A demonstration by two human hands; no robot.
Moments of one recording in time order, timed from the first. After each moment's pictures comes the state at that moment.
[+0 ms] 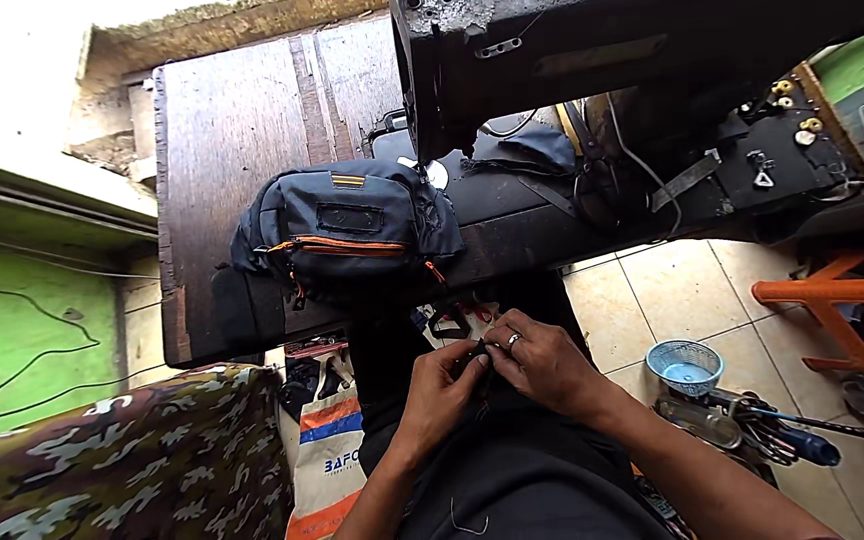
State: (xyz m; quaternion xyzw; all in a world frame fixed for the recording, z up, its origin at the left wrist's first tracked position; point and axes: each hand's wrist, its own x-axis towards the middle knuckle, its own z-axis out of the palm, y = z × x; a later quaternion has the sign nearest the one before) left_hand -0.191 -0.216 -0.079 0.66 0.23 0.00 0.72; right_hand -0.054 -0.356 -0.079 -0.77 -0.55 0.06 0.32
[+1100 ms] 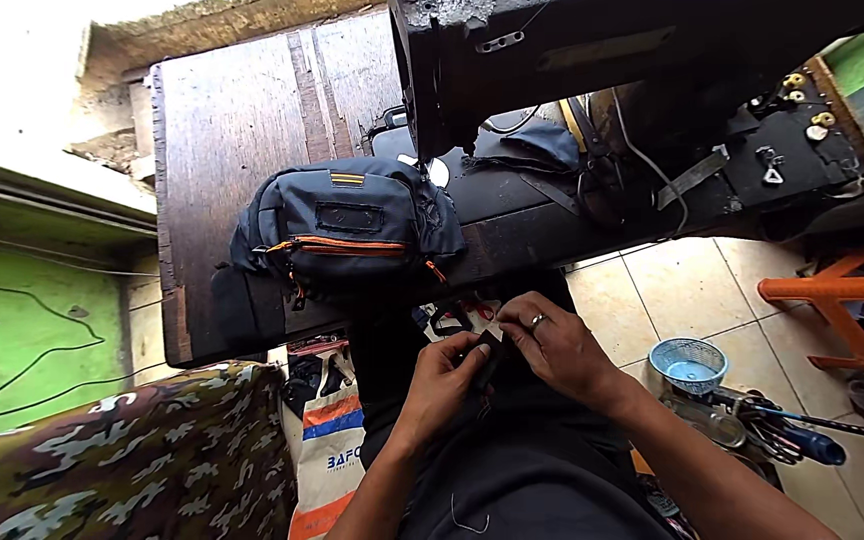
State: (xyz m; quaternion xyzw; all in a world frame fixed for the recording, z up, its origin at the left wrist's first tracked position) left_hand -0.179 -0.211 -0.066 0.56 0.27 -0.05 0.78; right_hand -0.038 -0.360 -0.075 -0.78 -0.51 0.08 0.37
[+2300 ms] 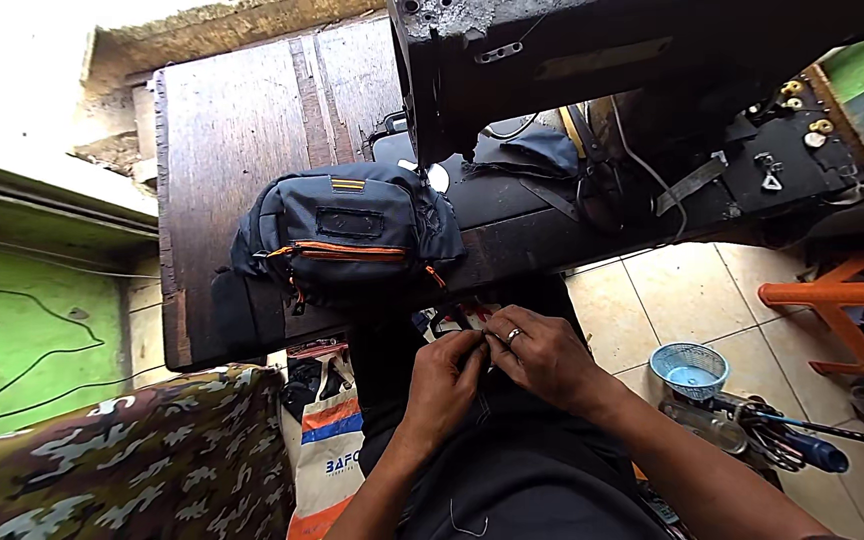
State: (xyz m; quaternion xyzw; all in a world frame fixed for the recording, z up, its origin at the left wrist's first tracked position) left_hand -0.174 -0.211 -0.082 0.83 0.17 0.11 0.53; right_hand -0.043 -0.344 -0.078 -0.76 -0.57 -0.02 0.31
